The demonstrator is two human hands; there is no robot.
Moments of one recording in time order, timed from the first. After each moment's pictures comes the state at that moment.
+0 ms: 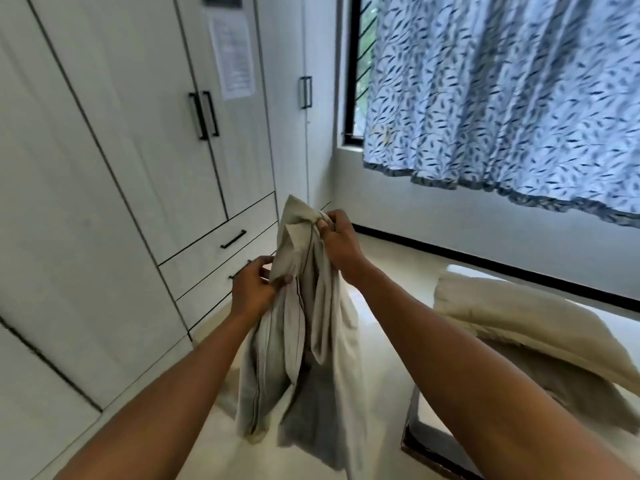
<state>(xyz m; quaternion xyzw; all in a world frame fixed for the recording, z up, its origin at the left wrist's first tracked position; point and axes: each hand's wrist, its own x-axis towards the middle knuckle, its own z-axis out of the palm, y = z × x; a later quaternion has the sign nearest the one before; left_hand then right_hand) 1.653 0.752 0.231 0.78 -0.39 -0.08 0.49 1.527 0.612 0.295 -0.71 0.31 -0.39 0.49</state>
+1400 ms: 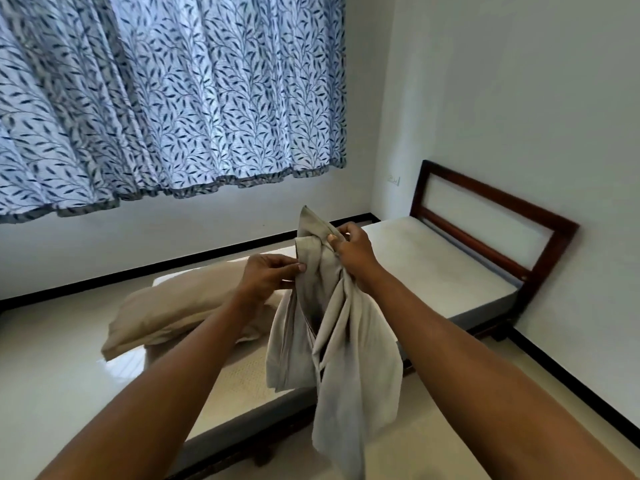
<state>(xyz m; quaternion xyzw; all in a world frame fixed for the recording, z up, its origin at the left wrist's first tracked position) 0.871 0.546 0.269 0.38 -0.60 -0.58 0.41 0.671 0.564 0.287 -0.49 0.63 -0.54 0.27</state>
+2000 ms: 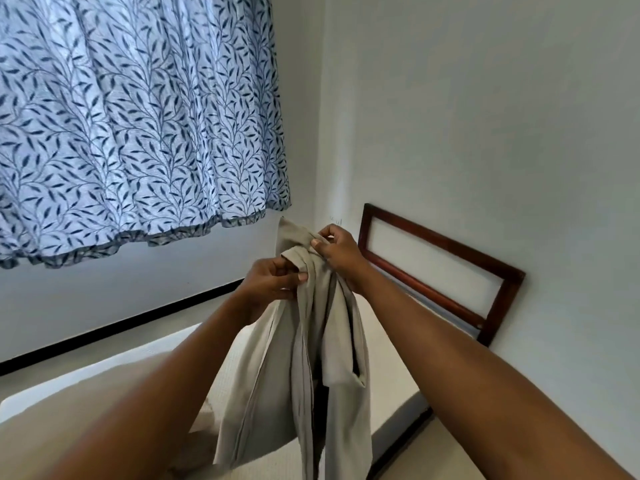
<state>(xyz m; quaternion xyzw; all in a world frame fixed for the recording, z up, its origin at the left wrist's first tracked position) 0.683 0.272 0.313 0.24 -0.65 -0.65 0.32 0.503 0.319 0.348 -0.50 0.65 -0.53 0.20</state>
